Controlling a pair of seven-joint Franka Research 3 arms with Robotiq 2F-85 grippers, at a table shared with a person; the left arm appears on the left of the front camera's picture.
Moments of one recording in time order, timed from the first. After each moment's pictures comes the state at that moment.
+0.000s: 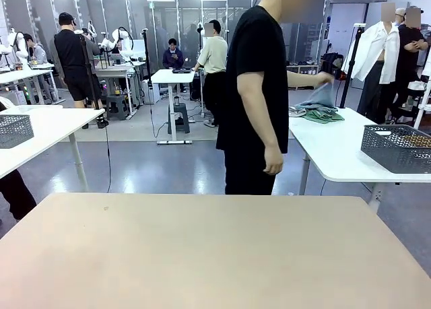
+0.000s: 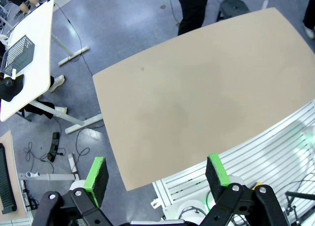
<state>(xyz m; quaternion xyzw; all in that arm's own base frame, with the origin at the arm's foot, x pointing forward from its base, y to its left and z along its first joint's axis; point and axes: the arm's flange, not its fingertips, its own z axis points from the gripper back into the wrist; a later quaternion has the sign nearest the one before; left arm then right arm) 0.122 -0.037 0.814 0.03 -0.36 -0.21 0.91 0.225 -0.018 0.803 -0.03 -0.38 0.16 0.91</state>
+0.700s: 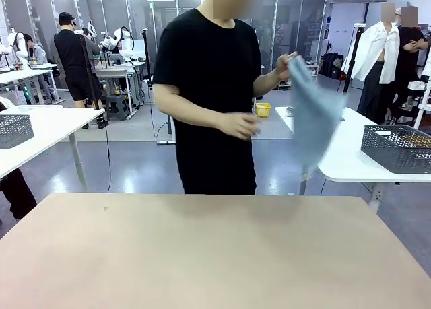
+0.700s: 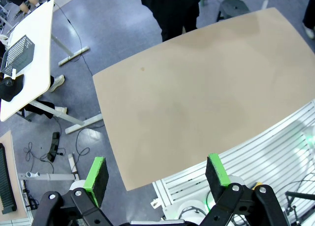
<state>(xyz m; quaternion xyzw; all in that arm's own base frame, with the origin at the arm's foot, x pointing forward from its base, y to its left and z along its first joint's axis) 0.122 -0.037 0.814 0.03 -0.36 -0.21 0.91 0.225 -0.018 0.803 -0.03 -0.38 0.16 0.91</state>
